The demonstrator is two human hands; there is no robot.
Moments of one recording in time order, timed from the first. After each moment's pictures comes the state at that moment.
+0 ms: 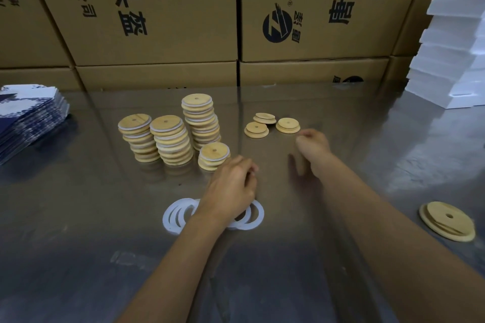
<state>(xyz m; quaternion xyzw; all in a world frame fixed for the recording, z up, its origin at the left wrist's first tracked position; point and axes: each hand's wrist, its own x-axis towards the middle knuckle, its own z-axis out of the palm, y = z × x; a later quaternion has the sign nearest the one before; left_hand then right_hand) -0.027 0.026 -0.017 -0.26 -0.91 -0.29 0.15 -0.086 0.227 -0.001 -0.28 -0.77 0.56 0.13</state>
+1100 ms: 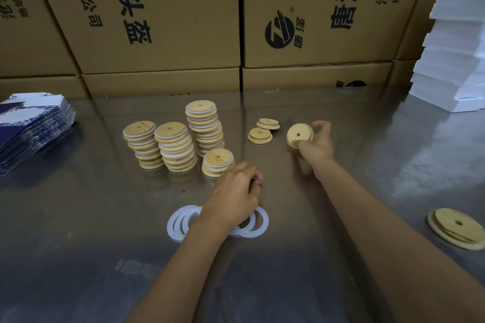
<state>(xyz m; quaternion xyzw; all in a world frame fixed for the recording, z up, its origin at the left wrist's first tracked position) -0.031 0.024 -0.018 -0.27 -0.90 -0.30 0.14 -0.103 0.238 -0.012 -0.25 -0.77 0.55 0.19</state>
